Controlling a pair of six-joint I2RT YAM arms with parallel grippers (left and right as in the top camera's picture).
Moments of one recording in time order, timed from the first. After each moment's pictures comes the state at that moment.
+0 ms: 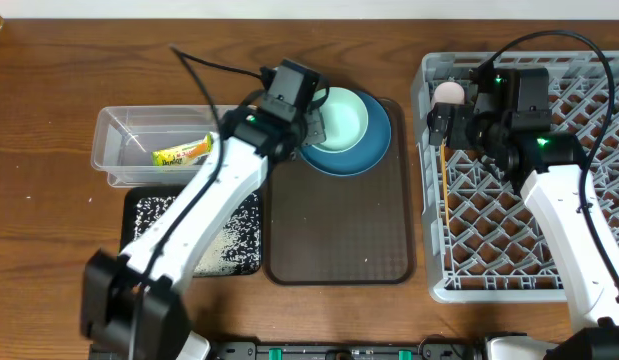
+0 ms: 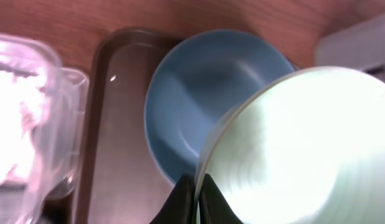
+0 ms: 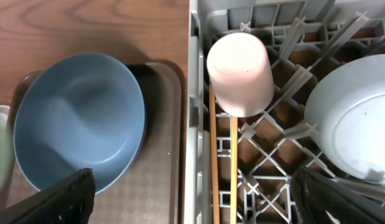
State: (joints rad) left arm -0.48 1.66 1.42 -0.73 -0.06 -0.65; right arm 0.09 1.47 1.21 -0.62 -0.12 0.18
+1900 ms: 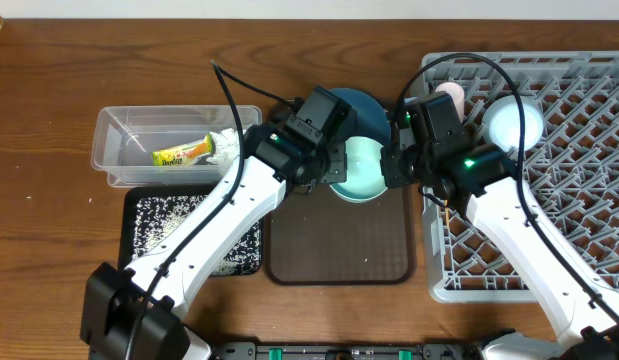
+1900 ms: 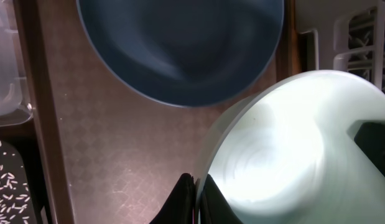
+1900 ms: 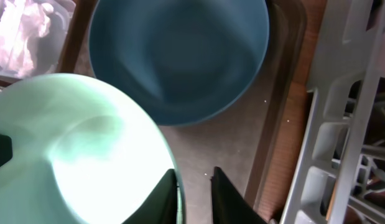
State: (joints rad) left arm -0.62 1.64 1.42 -0.91 0.04 -0.61; right arm 0.42 1.47 1.17 -0.71 -0.08 0.23
